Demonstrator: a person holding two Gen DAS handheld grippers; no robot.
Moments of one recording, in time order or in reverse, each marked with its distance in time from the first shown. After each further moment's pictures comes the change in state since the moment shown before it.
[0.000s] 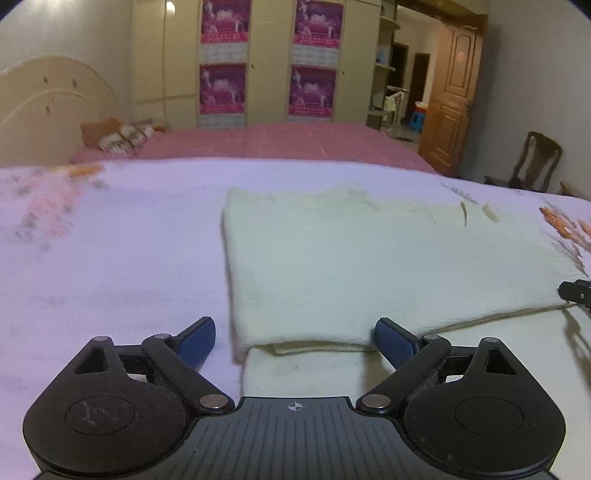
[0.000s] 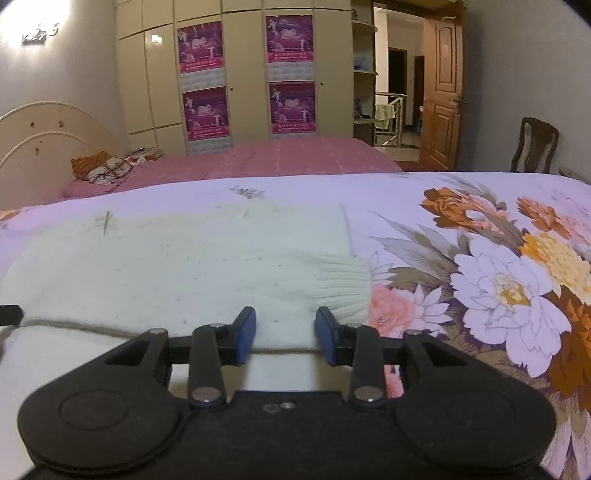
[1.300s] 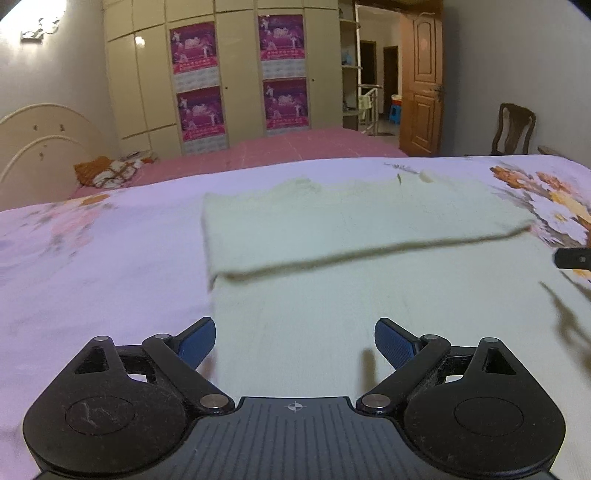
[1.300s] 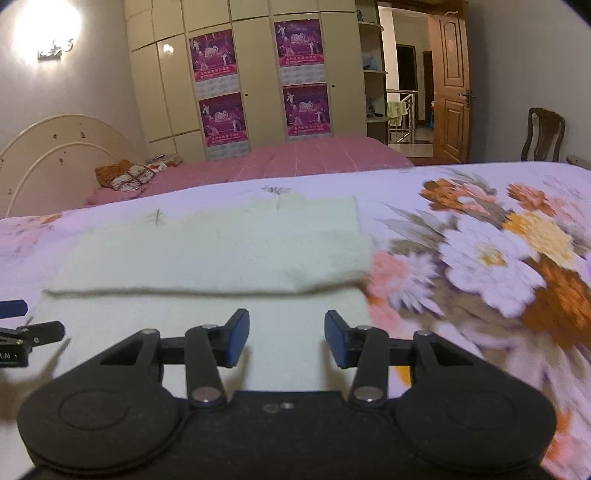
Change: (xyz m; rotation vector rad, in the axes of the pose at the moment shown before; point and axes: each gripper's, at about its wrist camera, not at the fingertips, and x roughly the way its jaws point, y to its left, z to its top) left arm -0.087 -0.038 -0.054 0.135 -0.021 0.005; right arm -0.086 -0.019 -0.036 0.072 -0.003 0.123
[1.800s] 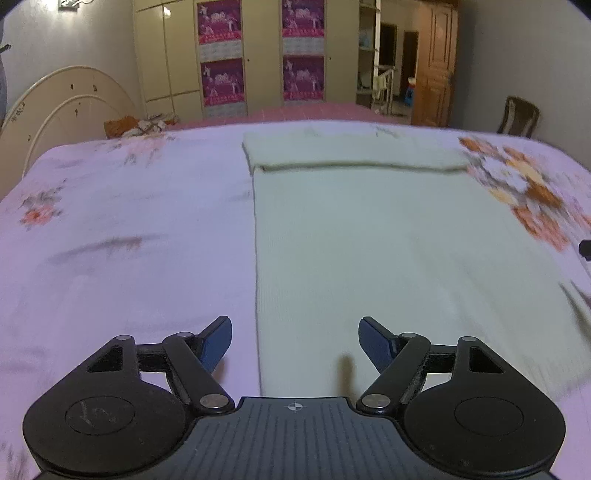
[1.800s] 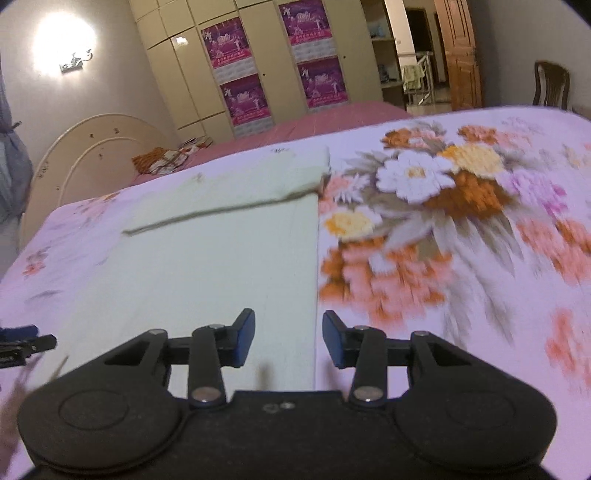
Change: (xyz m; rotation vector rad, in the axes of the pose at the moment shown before) left arm -0.175 0.000 -0.106 -0.070 0.116 0.010; right arm -0.164 -0.060 -0.068 0.091 0.119 0.156
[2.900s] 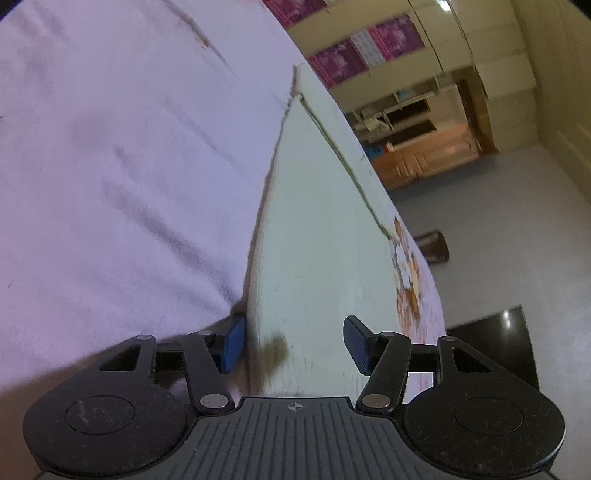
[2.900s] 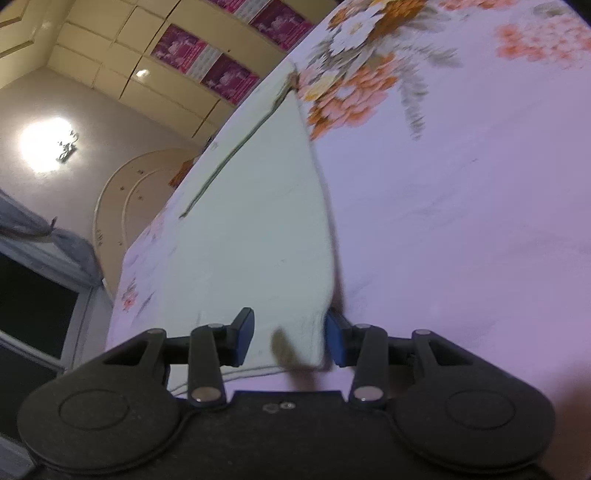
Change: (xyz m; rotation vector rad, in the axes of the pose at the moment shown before) left arm 0.020 0.091 -0.100 -0.788 0.139 -0.589; right arm -0.023 -0.037 -0.092 0.476 0.153 0.313
